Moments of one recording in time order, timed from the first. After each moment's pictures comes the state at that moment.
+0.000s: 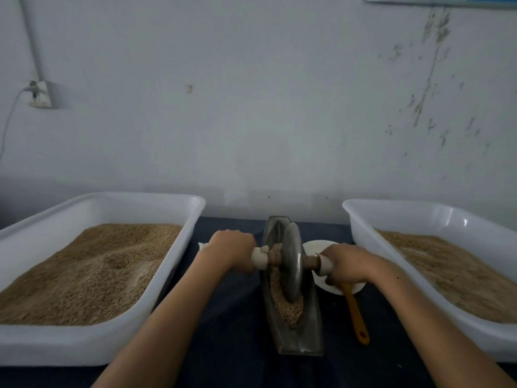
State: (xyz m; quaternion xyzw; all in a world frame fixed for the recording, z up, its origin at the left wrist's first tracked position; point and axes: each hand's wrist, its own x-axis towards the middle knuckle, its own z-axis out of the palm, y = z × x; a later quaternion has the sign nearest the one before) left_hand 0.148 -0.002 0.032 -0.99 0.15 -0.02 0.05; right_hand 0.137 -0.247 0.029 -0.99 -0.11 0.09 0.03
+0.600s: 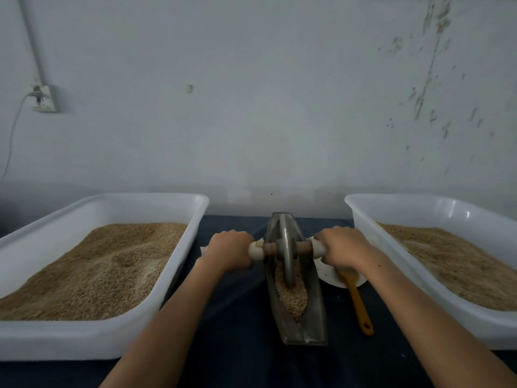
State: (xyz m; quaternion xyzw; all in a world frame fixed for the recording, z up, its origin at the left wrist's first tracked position) left_hand 0.155 0.013 0.012 -0.99 0.16 -0.06 -0.02; right_hand 0.136 -0.226 0.036 -0.99 -0.12 -0.06 -0.06
